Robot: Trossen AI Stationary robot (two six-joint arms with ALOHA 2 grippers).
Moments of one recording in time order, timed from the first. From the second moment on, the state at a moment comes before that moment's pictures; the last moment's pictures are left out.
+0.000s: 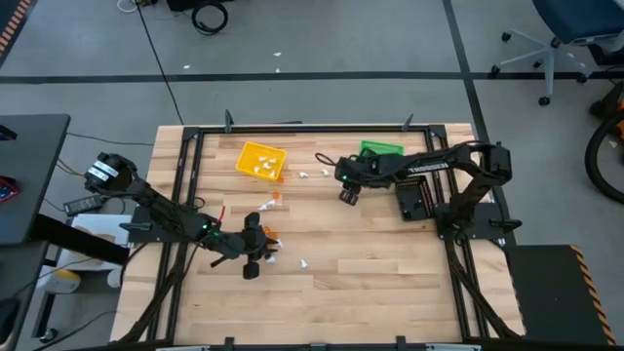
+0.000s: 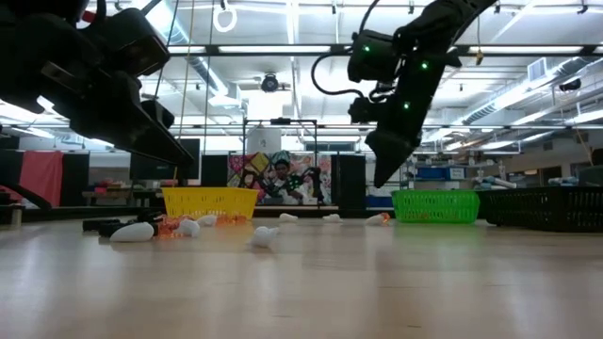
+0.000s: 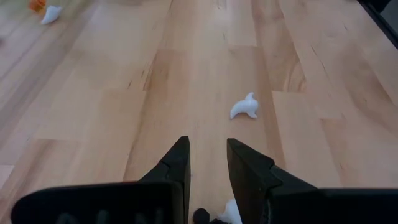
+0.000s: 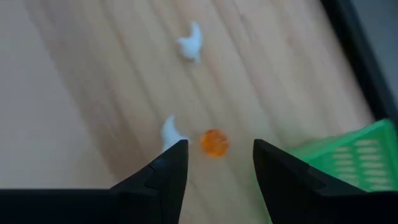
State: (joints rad) left arm -0.47 1.35 0.41 0.33 -0.41 -0.35; right arm -0.22 1.65 1.04 -0.53 0.41 0.13
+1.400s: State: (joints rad) left arm -0.48 1.35 0.41 0.32 -0.41 -0.33; right arm -0.25 1.97 1.24 -0.73 0.47 -0.53
